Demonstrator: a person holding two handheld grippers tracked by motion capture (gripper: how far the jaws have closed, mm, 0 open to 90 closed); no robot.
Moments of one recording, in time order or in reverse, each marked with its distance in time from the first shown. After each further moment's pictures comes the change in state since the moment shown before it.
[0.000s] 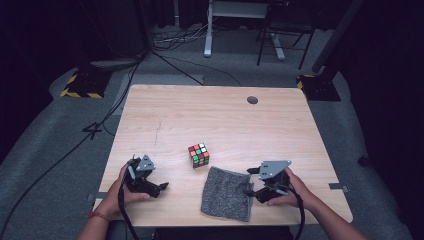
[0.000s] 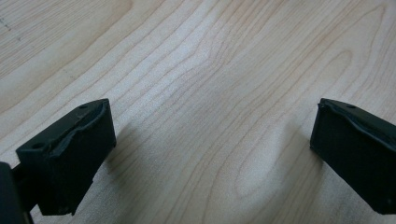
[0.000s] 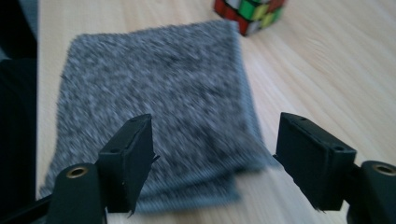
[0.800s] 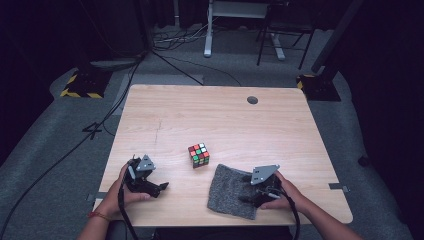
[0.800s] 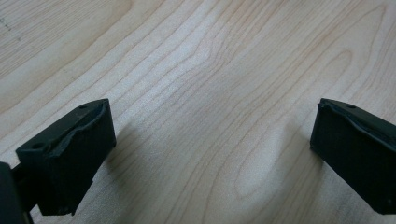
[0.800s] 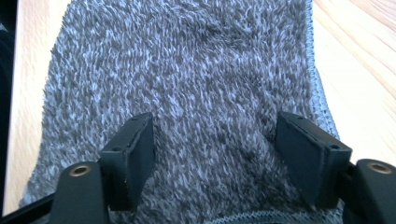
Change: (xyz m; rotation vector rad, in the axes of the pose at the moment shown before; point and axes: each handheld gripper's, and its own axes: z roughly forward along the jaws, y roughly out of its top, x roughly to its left) left arm 0.000 0.000 0.000 -0.001 0.001 -0.002; right arm -0.001 -0.025 0.029 0.072 0.050 0.034
